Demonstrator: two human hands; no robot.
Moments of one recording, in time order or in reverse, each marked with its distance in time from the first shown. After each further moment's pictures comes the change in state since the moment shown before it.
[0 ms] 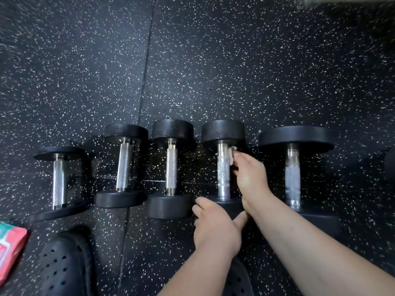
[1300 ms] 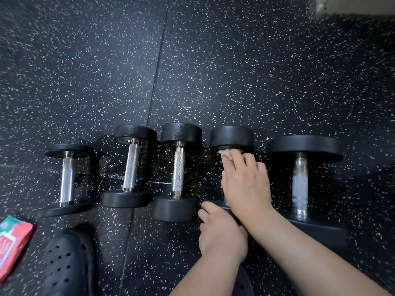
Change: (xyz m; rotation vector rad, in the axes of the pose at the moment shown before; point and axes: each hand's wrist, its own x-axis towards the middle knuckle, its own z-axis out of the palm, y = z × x) left_hand -0.007 0.007 -0.011 0.081 -0.047 -0.019; right_hand -0.014 0.002 0.004 -1.489 0.157 -0.933
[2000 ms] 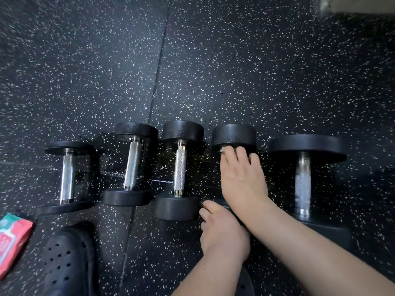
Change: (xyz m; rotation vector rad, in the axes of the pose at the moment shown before) left_hand 0.001 0.001 0.001 -0.016 0.001 -0.021; right_hand 0.014 -0.013 -0.012 -0.191 -0.143 -0.139
